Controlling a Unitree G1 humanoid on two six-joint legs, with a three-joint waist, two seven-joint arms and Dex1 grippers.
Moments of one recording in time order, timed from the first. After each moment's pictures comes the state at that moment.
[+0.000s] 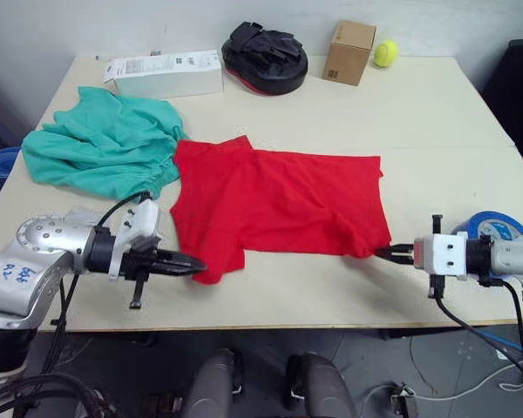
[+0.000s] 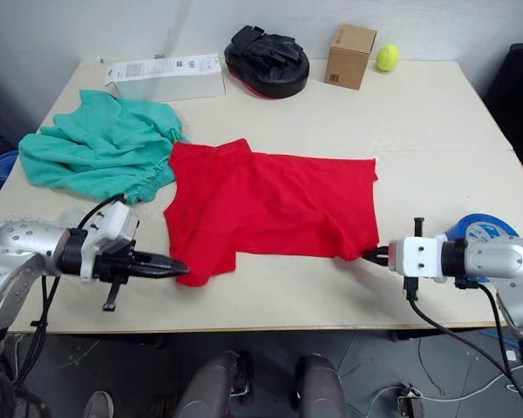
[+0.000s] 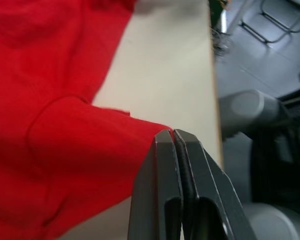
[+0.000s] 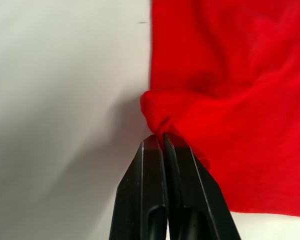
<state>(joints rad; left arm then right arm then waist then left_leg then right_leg) -0.18 1.04 0.08 -0.36 -0.56 0.66 -1.32 -0.09 -1.12 -0.02 0.00 0.27 -0.26 1.24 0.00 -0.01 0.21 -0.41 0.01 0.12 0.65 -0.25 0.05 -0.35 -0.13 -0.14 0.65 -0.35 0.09</state>
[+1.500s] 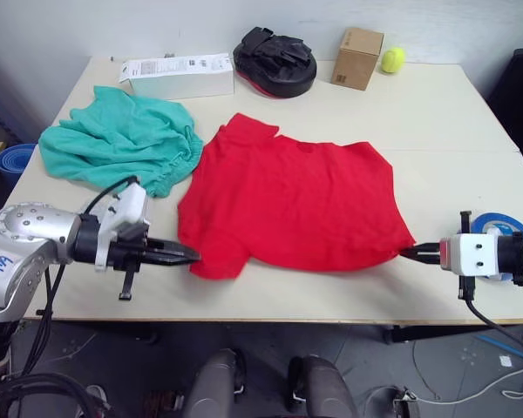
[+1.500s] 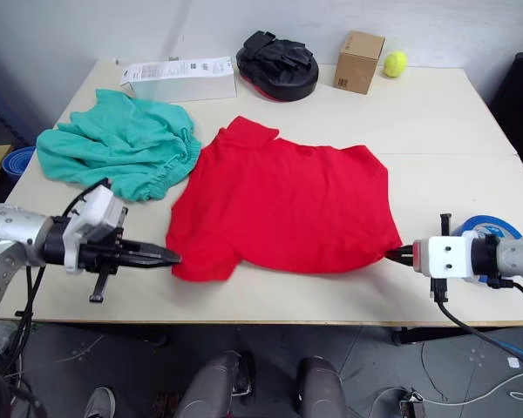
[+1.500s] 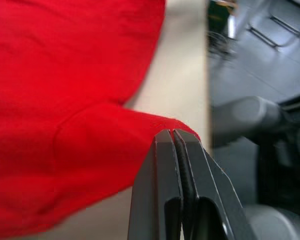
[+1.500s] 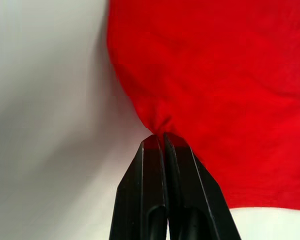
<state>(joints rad) -0.27 1.05 0.10 -0.36 -0.65 0.68 -1.26 -0.10 -1.15 -0.09 0.11 0.21 -0.39 1.23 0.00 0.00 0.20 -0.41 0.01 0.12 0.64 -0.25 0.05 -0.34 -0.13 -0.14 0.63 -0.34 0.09</state>
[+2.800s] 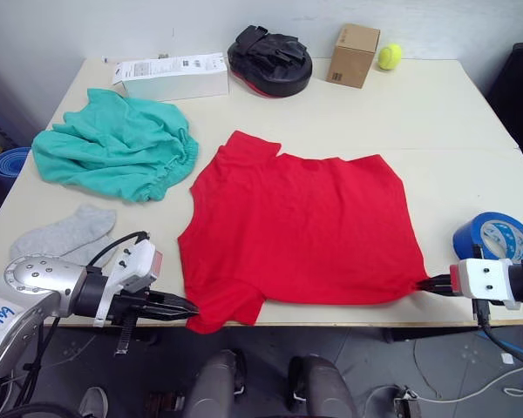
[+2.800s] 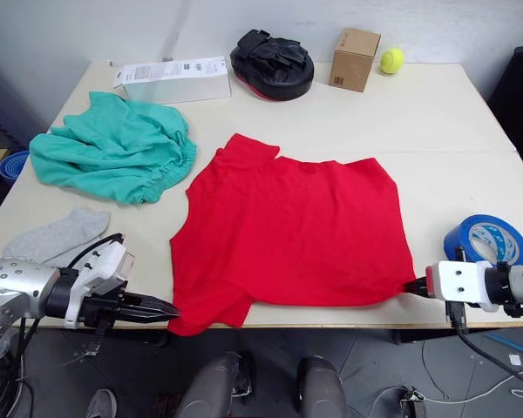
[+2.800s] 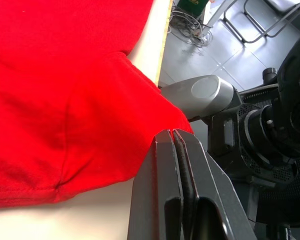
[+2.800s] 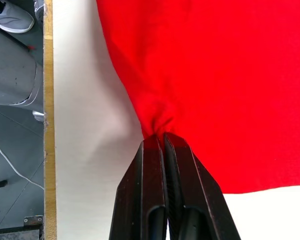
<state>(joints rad) 0.00 1.07 0.15 -0.50 -0.67 0.71 -1.19 0.04 -1.17 -0.14 0.12 0.22 -0.33 1.28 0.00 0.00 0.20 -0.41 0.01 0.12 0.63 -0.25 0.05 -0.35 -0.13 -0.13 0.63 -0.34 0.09</state>
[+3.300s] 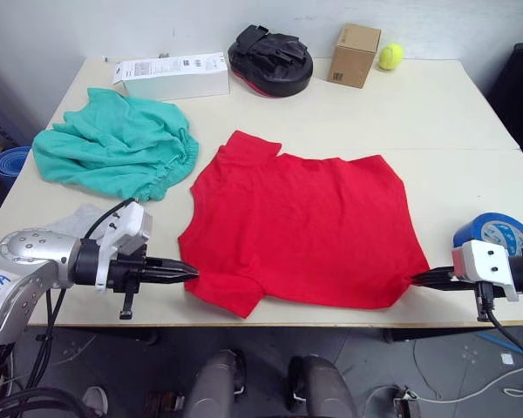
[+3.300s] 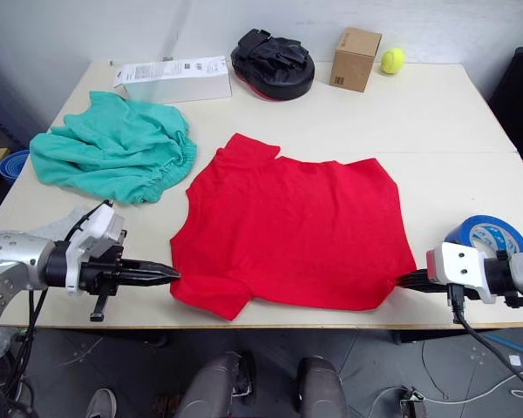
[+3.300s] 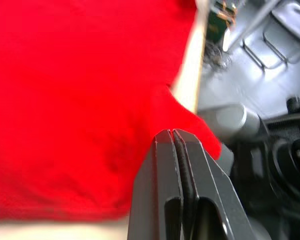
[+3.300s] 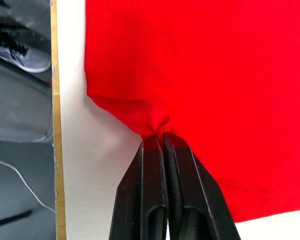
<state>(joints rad) -0.22 1.02 0.14 -0.34 -0.70 0.78 -1.17 -0.04 -1.17 -0.14 0.07 0.34 -0.11 1.38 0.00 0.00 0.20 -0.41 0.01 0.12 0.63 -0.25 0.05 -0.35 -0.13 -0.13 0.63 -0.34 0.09</state>
